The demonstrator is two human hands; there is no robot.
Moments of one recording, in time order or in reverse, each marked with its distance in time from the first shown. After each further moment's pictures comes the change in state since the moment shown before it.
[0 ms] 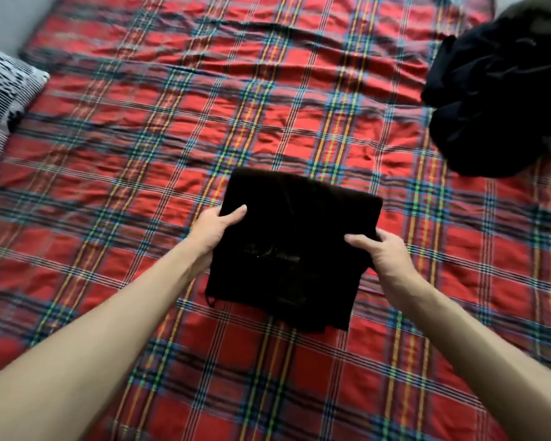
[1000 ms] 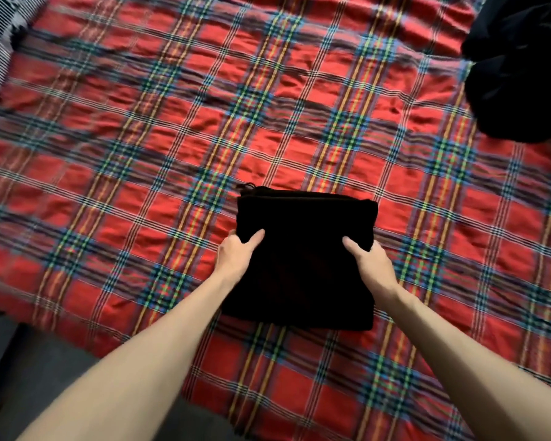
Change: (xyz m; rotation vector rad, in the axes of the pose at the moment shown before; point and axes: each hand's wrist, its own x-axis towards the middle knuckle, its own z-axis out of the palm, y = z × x) left_hand -0.064 -0.134 -0.007 0.512 0.237 -0.217; right_hand -0.045 0.100 0.002 -0.530 0.071 0.257
